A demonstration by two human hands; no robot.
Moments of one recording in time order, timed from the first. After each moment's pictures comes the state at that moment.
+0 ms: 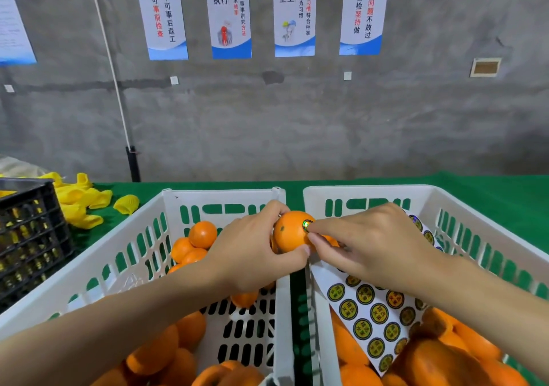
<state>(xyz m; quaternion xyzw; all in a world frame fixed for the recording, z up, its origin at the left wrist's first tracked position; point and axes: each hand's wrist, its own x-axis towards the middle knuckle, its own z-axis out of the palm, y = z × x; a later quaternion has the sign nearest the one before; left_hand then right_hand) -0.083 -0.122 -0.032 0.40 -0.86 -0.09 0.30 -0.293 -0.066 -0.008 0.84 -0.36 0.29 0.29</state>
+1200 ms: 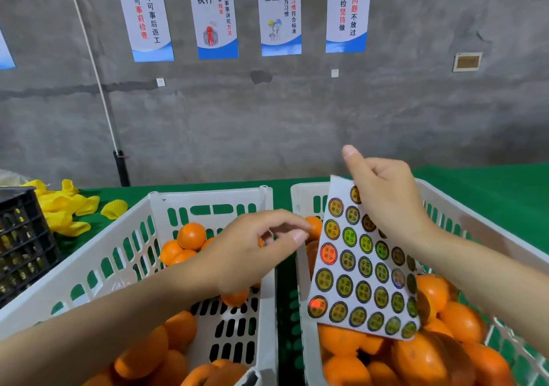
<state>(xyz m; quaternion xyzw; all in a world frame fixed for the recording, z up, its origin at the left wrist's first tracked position) -0.087 -0.113 -0.020 0.27 -0.89 -0.23 0.30 -0.316 -0.085 0.011 0.60 -0.54 0.59 -0.05</state>
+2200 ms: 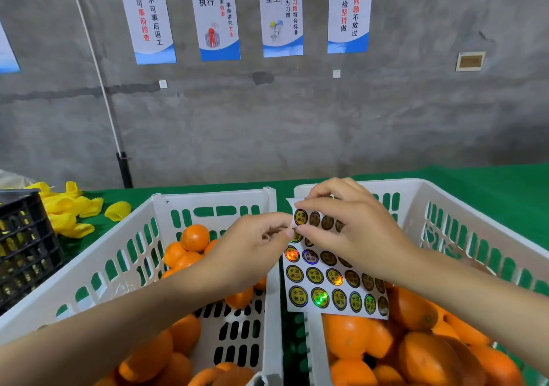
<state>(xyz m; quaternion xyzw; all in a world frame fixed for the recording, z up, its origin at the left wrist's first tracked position) -0.091 -0.117 -0.027 0.32 -0.86 -0.23 0.32 -0.297 -0.082 -0.018 0.79 -0.43 0.41 0.14</state>
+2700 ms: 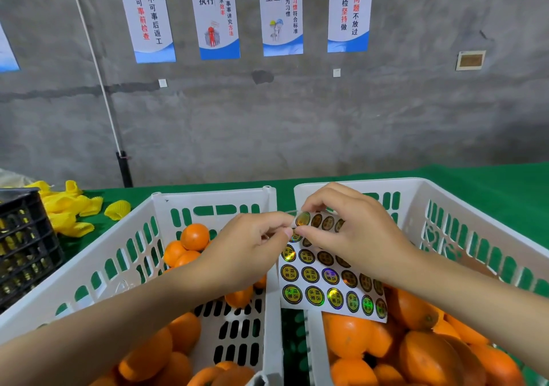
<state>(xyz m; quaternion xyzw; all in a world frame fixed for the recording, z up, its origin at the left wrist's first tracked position) -0.088 -0.113 -0.023 0.32 -0.87 -0.20 0.31 -0.289 -0.072 -0.013 0.79 -0.45 0.42 0.08</state>
